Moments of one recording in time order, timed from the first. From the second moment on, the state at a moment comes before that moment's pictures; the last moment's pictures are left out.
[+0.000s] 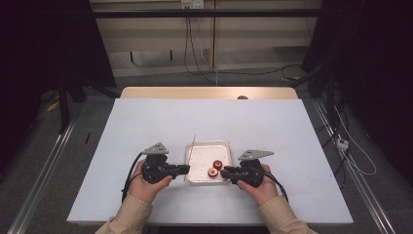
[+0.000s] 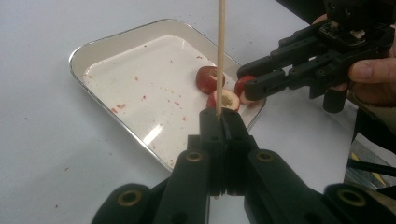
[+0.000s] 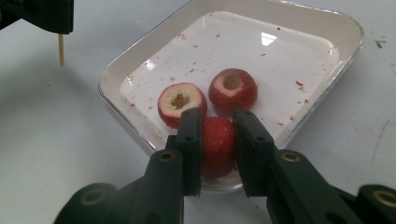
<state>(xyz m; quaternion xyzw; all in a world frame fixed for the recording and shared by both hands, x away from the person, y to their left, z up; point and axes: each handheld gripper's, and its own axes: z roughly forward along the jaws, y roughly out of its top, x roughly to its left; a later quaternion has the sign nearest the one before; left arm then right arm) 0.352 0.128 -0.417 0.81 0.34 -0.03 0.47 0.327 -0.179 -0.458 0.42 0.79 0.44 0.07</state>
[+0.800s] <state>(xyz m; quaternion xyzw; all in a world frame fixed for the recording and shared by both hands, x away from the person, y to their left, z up) 0.334 0.095 -0.422 0.83 0.30 -0.11 0.45 0.355 -0.194 -0.413 0.50 0.67 0.55 0.06</state>
